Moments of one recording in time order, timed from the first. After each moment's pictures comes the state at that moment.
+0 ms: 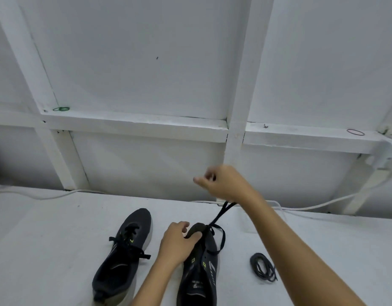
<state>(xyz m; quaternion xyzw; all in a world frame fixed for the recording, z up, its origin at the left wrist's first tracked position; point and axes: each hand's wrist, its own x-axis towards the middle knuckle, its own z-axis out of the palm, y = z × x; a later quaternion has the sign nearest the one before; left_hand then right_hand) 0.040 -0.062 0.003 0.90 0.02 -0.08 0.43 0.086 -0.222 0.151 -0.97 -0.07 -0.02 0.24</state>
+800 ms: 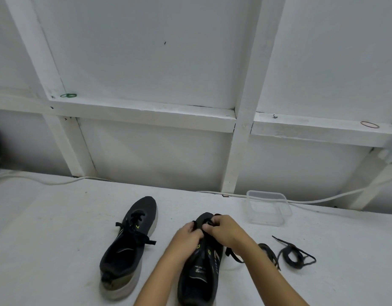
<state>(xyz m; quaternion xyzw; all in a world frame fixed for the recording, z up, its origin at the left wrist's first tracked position) 0.019 -0.069 -0.002 0.76 0.09 -0.22 0.61 0.043 -0.220 -0.003 -0.88 0.08 0.16 0.45</state>
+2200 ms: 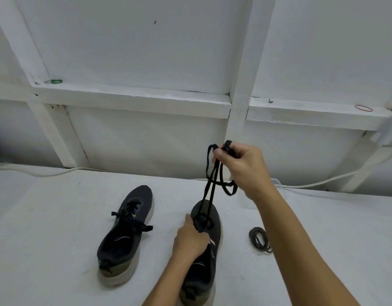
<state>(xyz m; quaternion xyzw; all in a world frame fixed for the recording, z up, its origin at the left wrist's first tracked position) -0.001 -0.089 -0.012 0.86 0.10 -0.23 0.45 0.039 -0.229 0.136 -0.76 -0.08 -0.15 0.62</state>
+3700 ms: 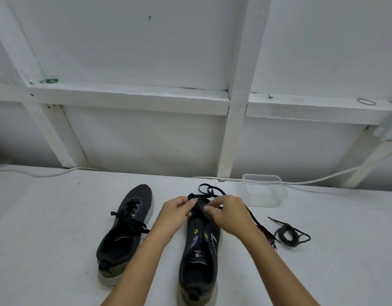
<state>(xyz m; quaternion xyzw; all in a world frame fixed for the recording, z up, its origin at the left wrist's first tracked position) 0.045 -0.051 -0.004 0.74 0.04 -0.14 0.65 0.025 -0.230 0.012 -0.95 0.04 0.00 0.32</state>
